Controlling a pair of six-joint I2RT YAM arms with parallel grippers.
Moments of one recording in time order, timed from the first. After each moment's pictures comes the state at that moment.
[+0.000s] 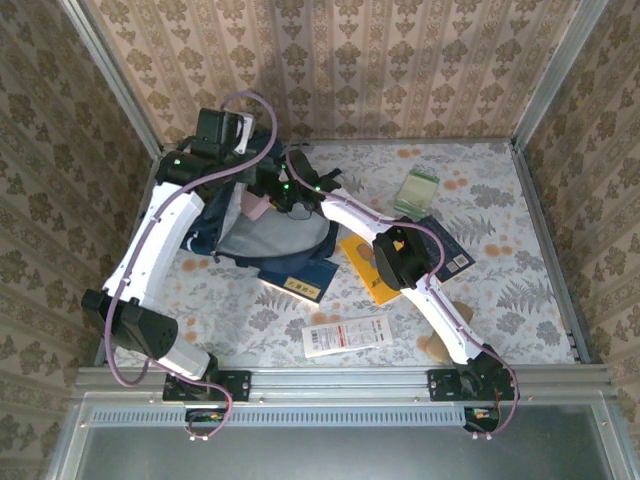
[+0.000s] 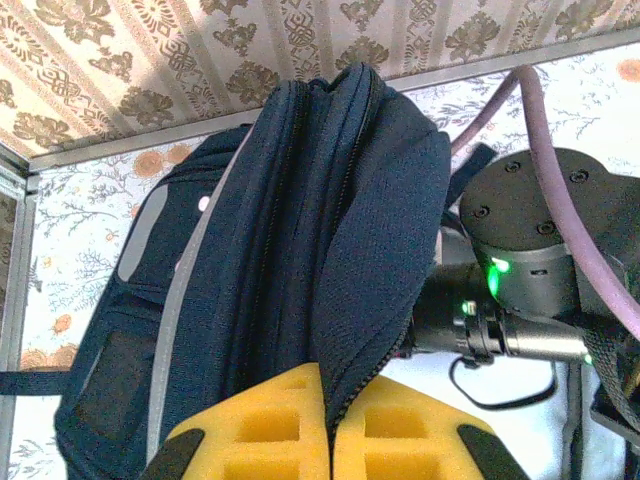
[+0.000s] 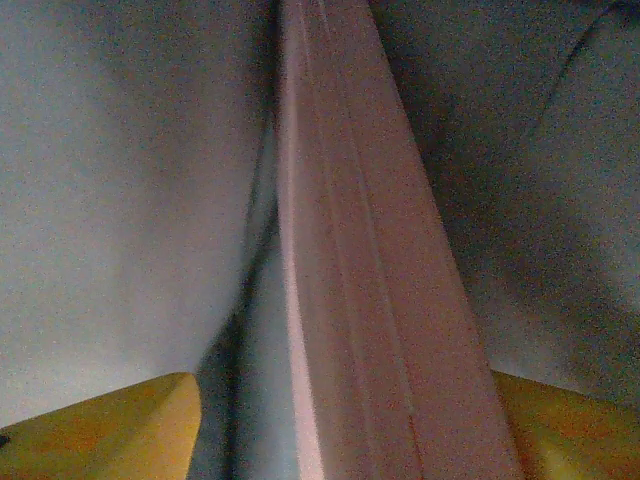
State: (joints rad) left arm -0.40 1.53 1.74 -0.92 -0.14 -0.06; right arm 0.65 2.67 2.42 -0.29 -0.42 1.02
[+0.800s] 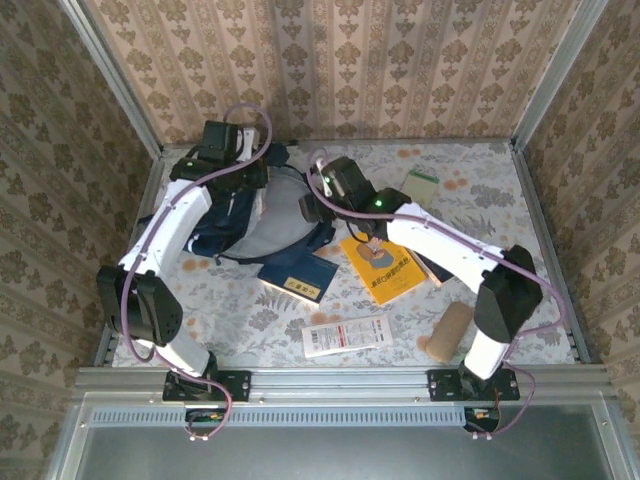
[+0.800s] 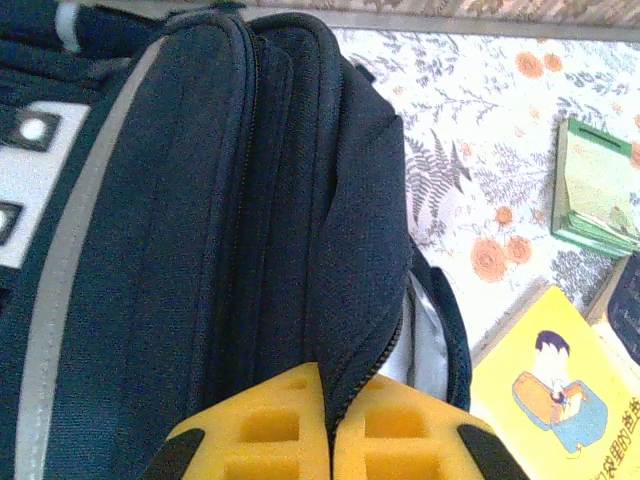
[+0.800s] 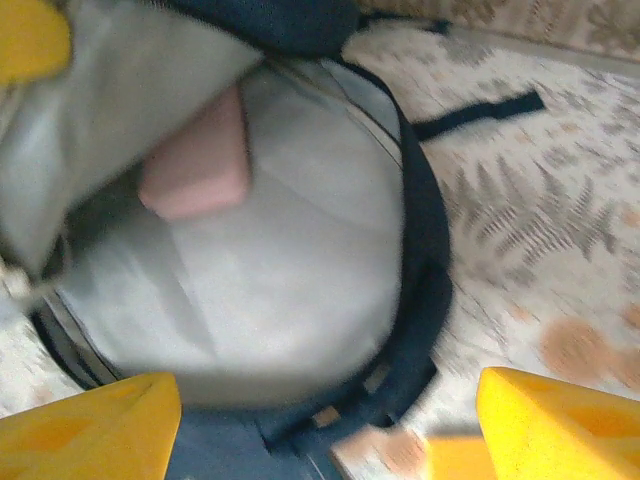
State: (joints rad) left arm -0.32 1.62 1.55 -0.73 0.19 -0.24; right arm 0.72 1.70 1.49 -0.49 0.18 0.26
